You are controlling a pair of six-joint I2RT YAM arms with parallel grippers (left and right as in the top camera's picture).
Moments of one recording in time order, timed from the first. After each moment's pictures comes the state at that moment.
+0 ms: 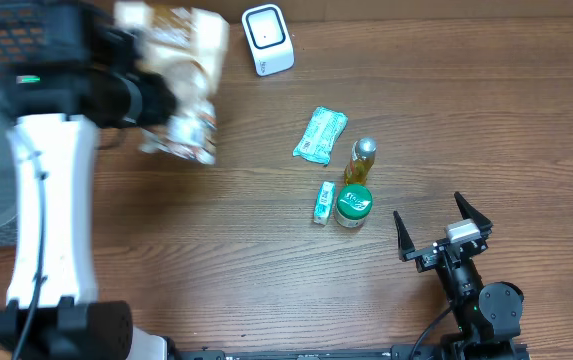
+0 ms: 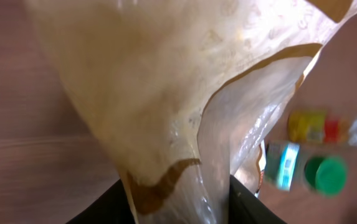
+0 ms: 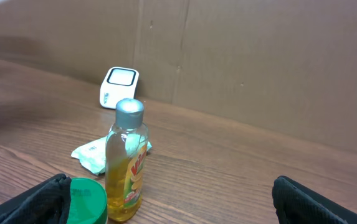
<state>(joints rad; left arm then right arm) 0.02 1.68 1.82 -1.25 0.28 -0.06 0.11 0.01 0.02 -0.02 -0.15 -0.17</state>
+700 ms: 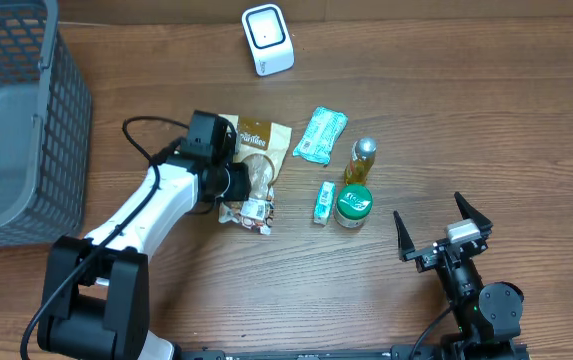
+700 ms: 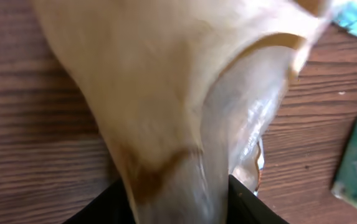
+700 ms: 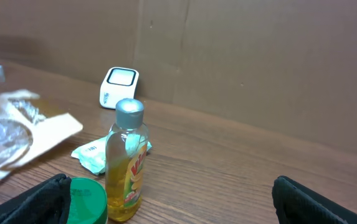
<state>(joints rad) -0.26 1.70 1.02 -0.57 0.19 -0.29 0.11 0.01 0.02 -0.02 -0.15 -0.17</state>
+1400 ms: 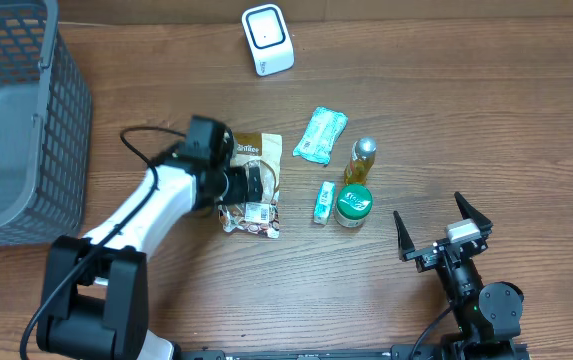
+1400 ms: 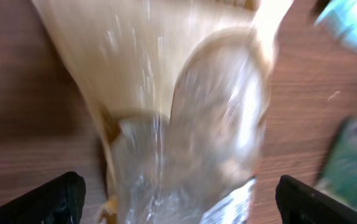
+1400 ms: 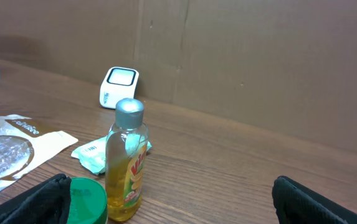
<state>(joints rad) -0.23 1.70 1.06 -0.63 0.22 -0.34 0.11 0.01 0.02 -0.02 -0.15 -0.17</state>
